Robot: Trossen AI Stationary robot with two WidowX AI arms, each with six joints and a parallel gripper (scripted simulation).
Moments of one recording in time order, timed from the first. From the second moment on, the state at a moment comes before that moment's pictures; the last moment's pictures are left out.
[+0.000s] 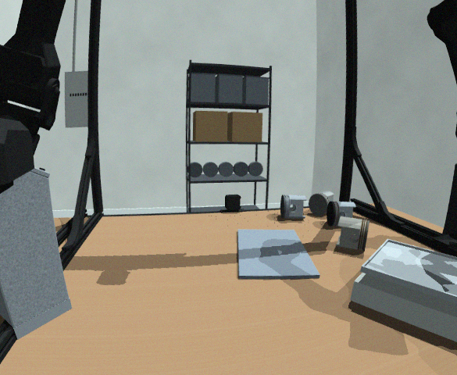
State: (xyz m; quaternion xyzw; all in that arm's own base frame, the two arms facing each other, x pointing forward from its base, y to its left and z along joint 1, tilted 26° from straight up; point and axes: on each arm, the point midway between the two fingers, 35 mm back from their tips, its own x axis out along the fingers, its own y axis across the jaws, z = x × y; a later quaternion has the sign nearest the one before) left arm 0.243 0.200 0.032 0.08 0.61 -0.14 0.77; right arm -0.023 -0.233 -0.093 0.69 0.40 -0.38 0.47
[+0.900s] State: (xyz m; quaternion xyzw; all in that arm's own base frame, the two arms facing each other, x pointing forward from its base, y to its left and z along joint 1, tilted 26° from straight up) left arm 0.255 0.198 0.017 0.19 0.60 -0.19 0.75; right arm -0.023 -0.233 -0.093 0.69 0.40 -0.38 0.47
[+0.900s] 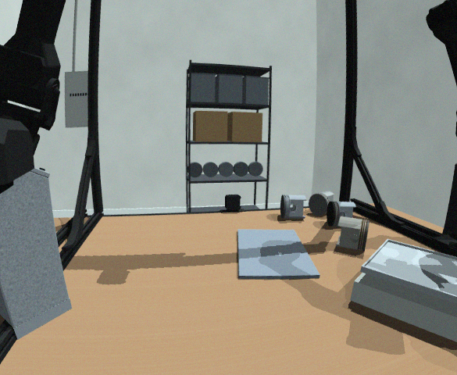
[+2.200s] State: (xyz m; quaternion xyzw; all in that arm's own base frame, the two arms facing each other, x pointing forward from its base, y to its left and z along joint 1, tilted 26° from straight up) left arm 0.276 0.185 -0.036 0.19 0.61 -0.19 0.75; right arm -0.023 -0.233 -0.093 0.69 0.40 -0.38 0.47
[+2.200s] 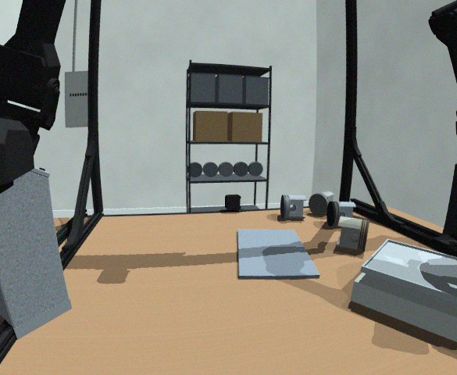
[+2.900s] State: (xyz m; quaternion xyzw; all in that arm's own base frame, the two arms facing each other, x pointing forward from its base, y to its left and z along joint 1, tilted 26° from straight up) left arm 0.282 0.182 -0.065 0.18 0.61 -0.19 0.75; right arm -0.023 -0.233 -0.093 0.69 0.40 -0.38 0.47
